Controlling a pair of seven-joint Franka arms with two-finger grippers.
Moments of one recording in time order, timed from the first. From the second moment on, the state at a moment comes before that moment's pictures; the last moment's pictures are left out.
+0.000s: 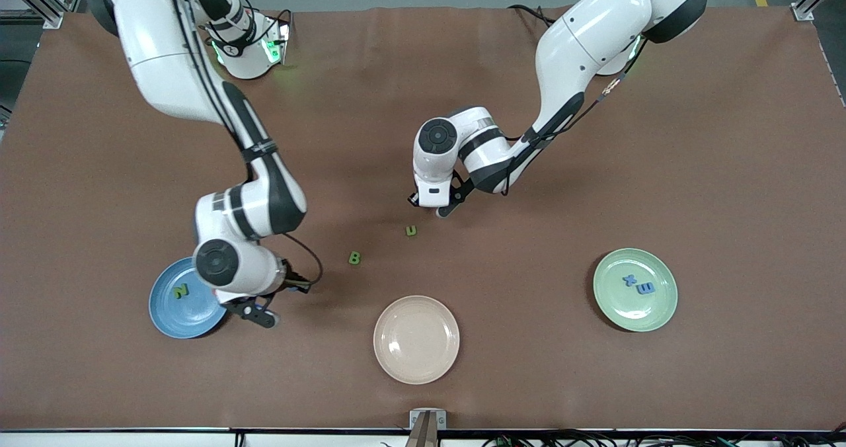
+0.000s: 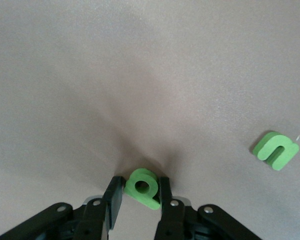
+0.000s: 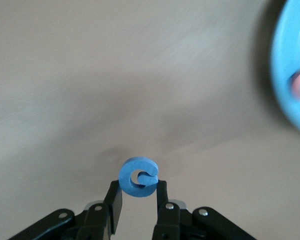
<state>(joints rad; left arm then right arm) -0.37 0.85 -0.56 -1.64 0.44 2.36 -1.89 0.26 0.80 -0.03 -1.31 0.07 1.99 0.54</state>
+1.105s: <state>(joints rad) -0.20 0.73 -0.55 -1.62 0.51 2.26 -1.71 -0.02 0.81 -0.02 -1.33 0.06 1.95 -0.19</state>
